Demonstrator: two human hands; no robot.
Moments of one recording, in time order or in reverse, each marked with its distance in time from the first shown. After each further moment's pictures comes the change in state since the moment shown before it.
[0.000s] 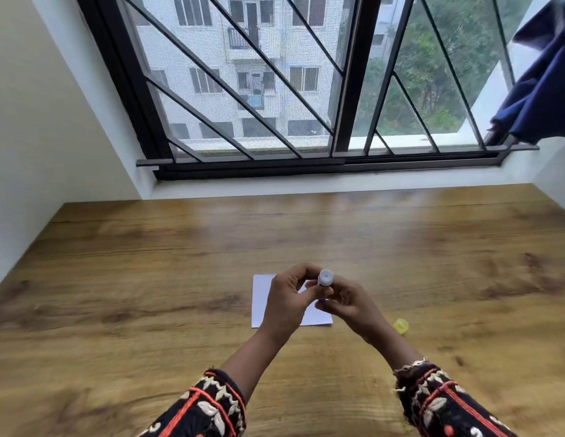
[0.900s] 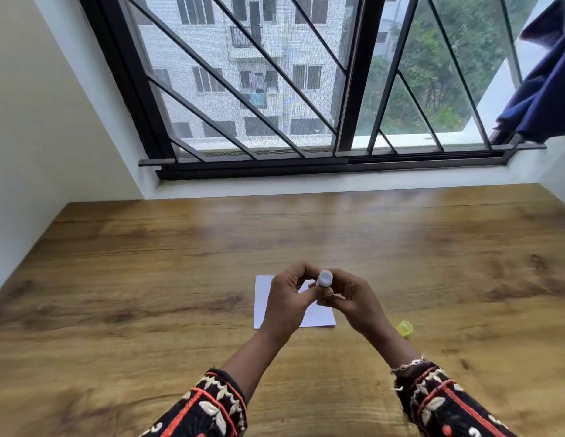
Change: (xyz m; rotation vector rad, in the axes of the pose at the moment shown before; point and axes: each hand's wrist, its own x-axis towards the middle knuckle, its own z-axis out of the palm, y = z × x) left_hand 0.004 -0.006 -0.004 0.036 0.037 0.009; right_hand 0.007 0.001 0.002 0.023 0.064 -0.015
